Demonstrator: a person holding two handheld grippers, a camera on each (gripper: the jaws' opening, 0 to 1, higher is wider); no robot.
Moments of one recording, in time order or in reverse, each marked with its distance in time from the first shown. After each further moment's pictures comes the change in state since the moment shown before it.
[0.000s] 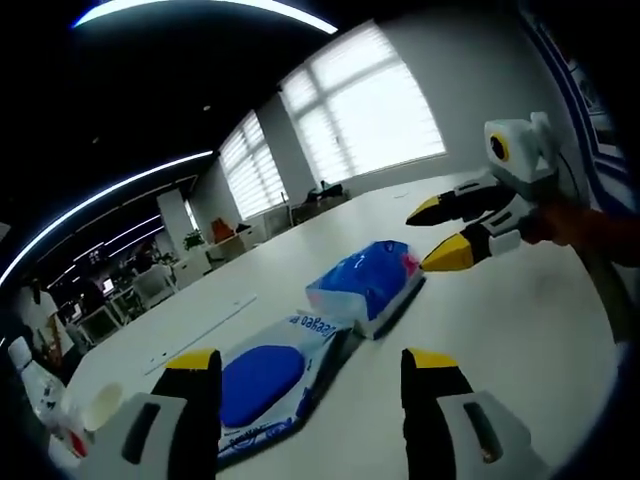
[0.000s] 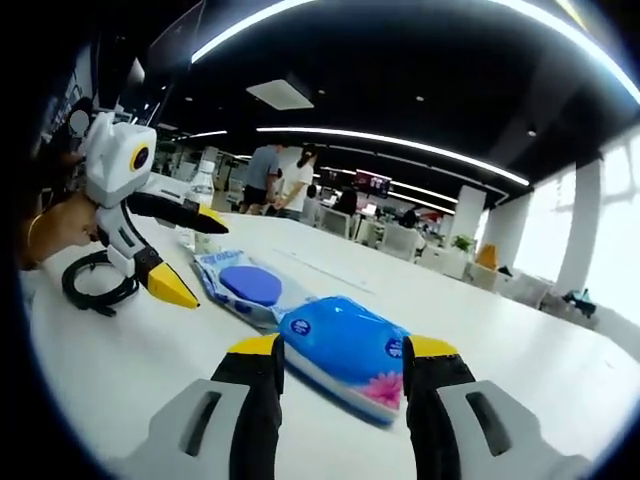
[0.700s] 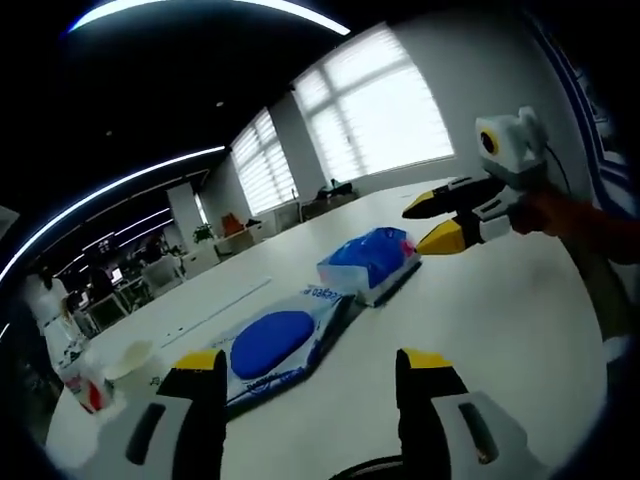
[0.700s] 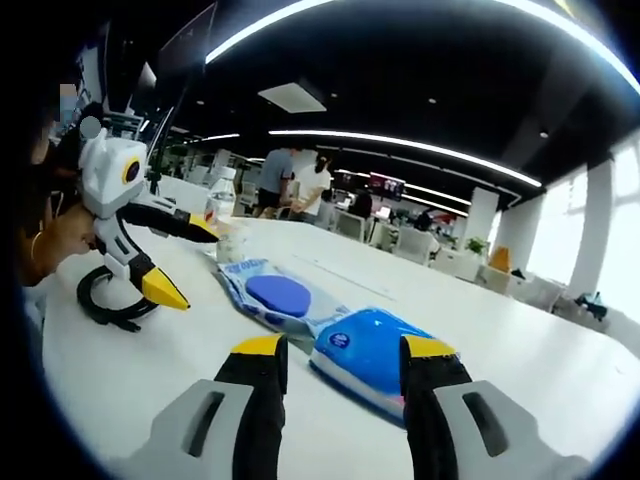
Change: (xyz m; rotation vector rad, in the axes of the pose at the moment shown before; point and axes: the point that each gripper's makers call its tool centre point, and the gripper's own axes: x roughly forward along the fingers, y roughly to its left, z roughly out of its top) left arm -0.043 0.011 -0.024 -0.020 0.012 0.044; right arm -0.002 0.033 0.012 0.002 -0.011 0.059
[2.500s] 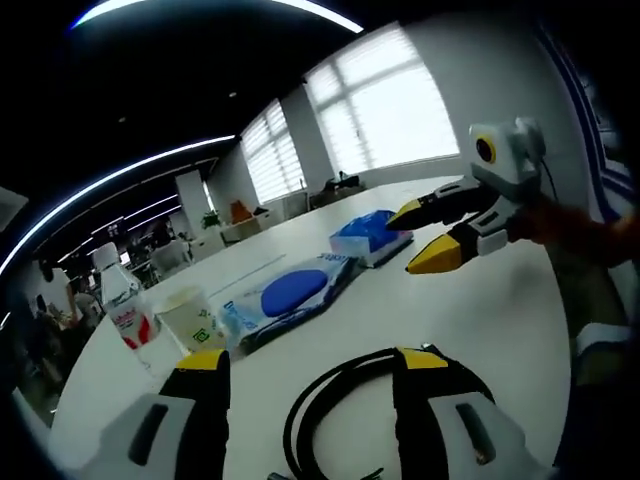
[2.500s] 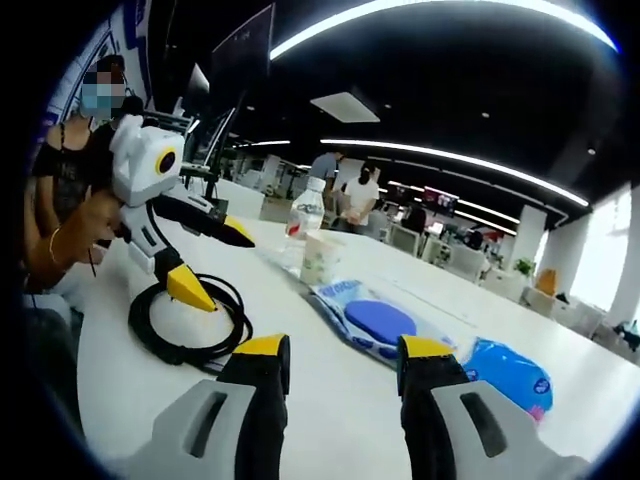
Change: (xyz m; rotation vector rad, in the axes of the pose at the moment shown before) left arm -0.082 0.015 -0.037 -0.033 0.048 0.021; right arm 0.012 0.118 0.027 -0.073 -0.051 0.217
